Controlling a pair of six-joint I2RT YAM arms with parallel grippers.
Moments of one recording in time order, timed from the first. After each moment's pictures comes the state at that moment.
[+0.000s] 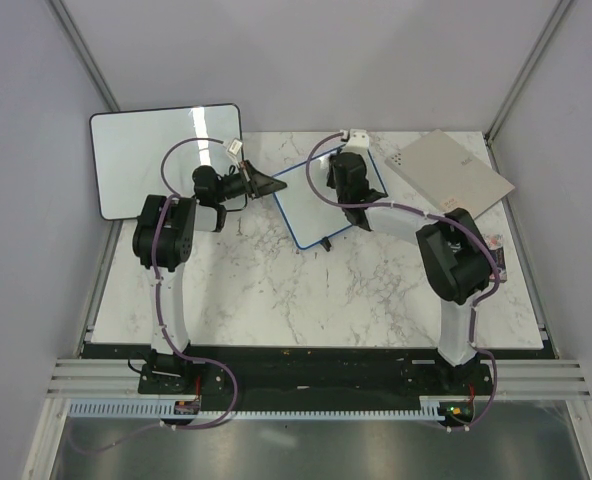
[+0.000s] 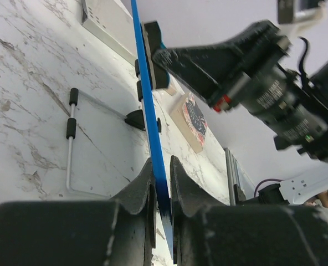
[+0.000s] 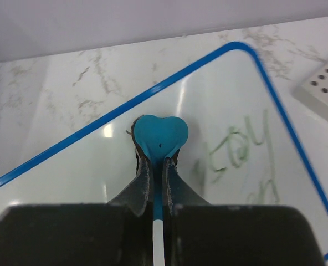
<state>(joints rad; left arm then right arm) -0.14 2.25 1.21 1.23 1.06 -1.04 0.55 1.98 1.32 0.36 0.48 0.30</state>
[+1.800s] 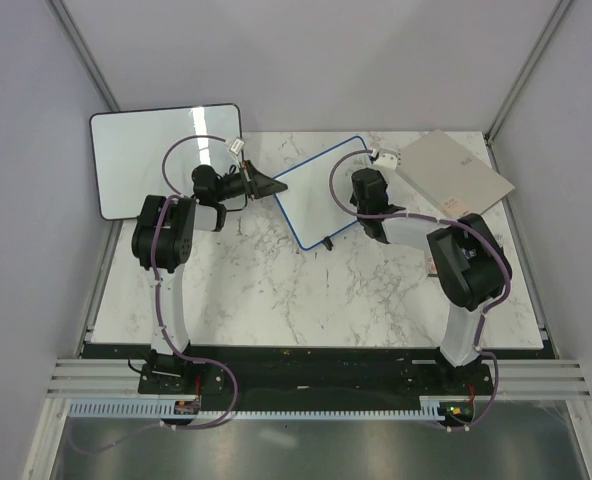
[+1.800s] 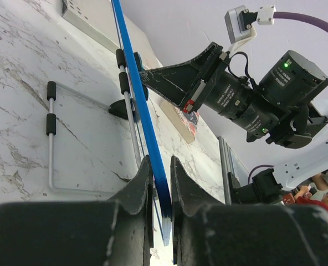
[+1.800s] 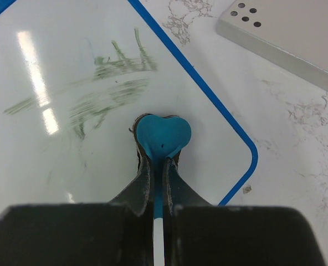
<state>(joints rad) -0.15 2.23 1.21 1.26 1.12 -1.07 0.46 1.89 1.10 0.34 0.54 0.47</state>
